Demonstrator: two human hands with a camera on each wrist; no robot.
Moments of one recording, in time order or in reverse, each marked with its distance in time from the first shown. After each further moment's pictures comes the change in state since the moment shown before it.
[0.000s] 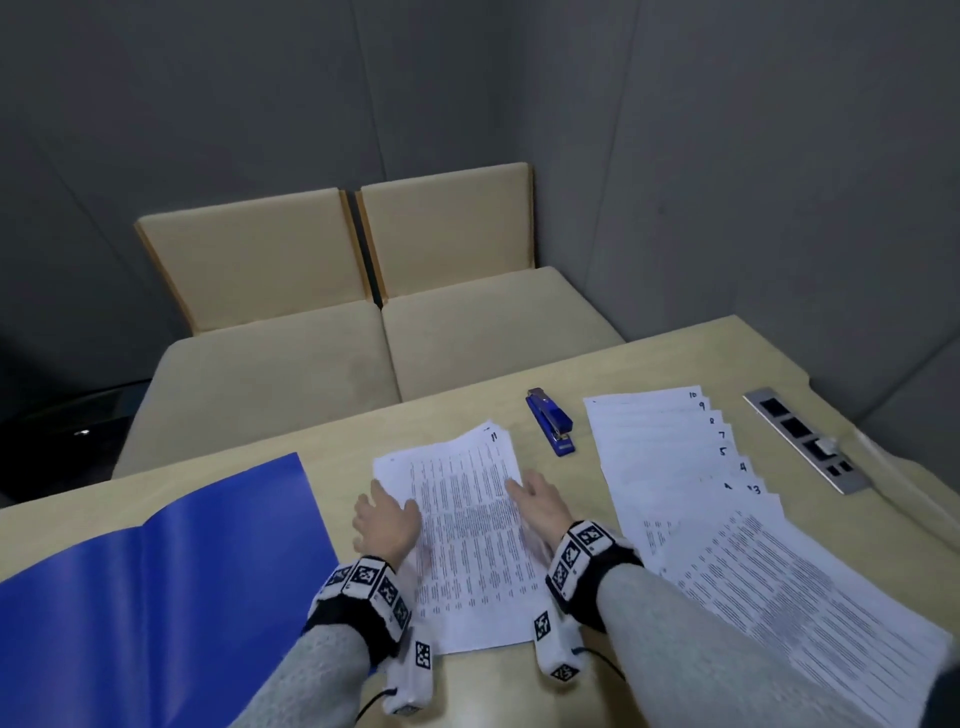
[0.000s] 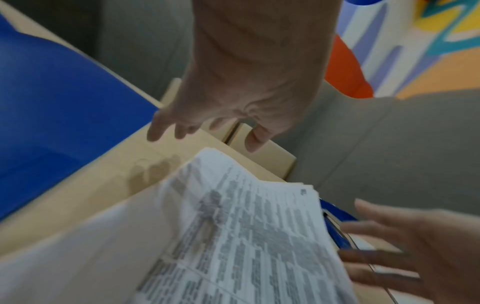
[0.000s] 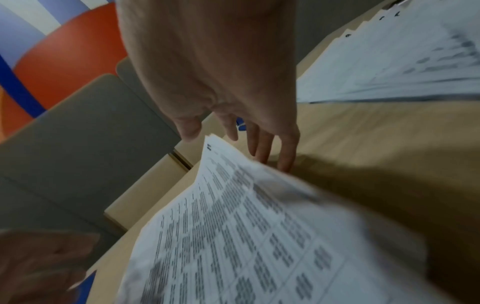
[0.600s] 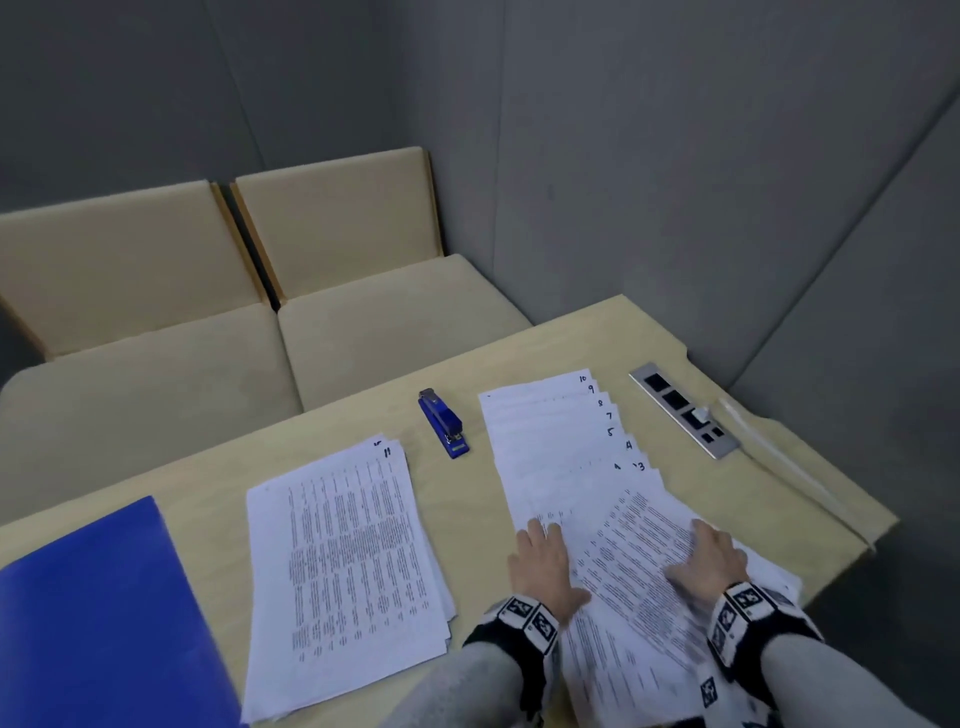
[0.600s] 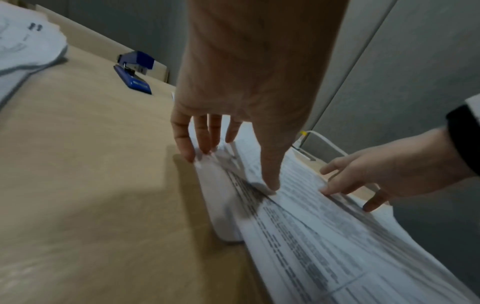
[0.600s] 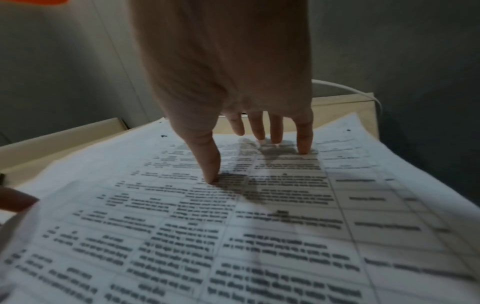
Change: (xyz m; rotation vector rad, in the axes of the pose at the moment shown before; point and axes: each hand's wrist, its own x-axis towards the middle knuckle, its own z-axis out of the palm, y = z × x) left_hand -0.145 0.107 0.234 0.678 -0.389 0.688; right_hand -0.055 0.196 -0.248 -0.619 0.377 0.458
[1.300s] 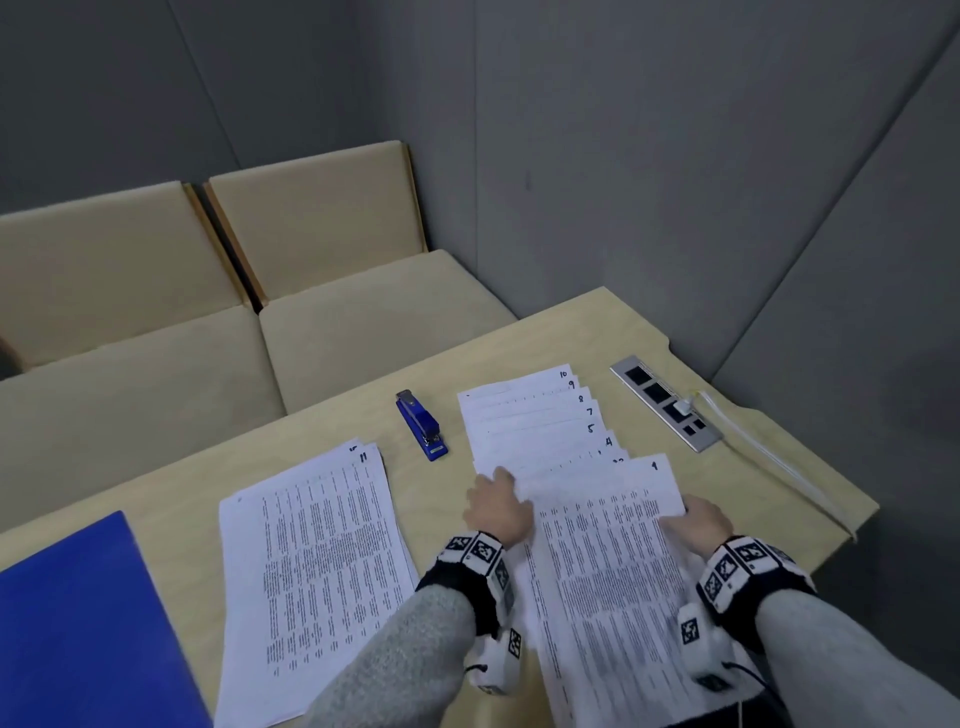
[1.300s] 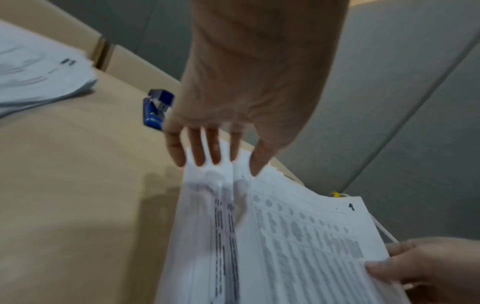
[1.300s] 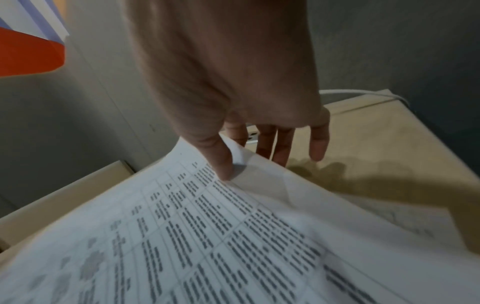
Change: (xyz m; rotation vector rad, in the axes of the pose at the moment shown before) left_hand 0.046 -0.008 -0.061 -0.311 0.049 -0.156; right_hand 0.027 -0.010 -0.038 0.239 -0.032 0.016
